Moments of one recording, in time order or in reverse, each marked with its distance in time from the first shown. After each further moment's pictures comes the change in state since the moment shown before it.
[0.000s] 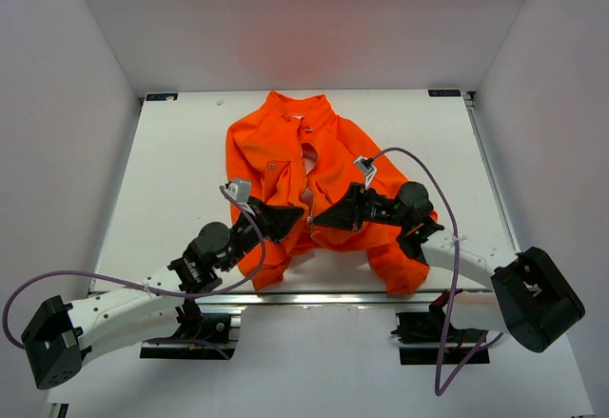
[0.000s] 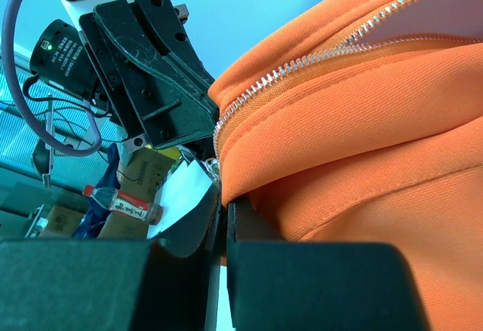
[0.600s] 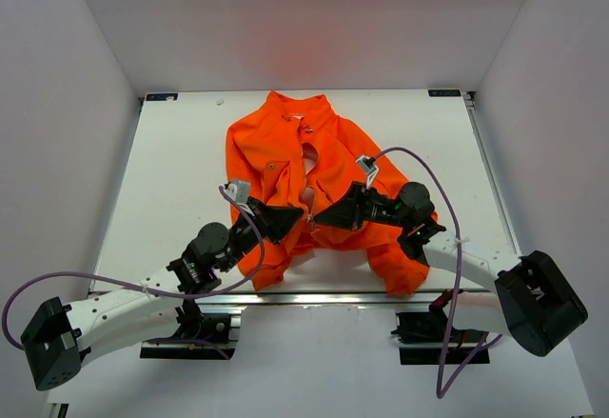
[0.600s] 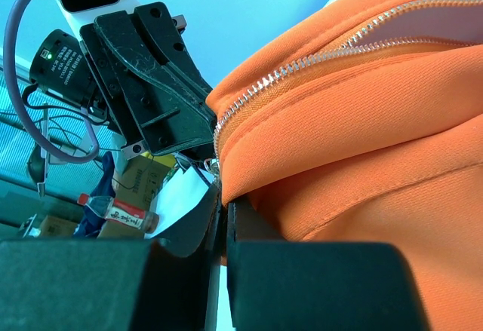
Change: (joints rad) left arm 0.000 -0.013 -0.002 -0.010 0.006 -0.003; right arm 0.000 -0.024 0.000 -0.025 0.033 -0.010
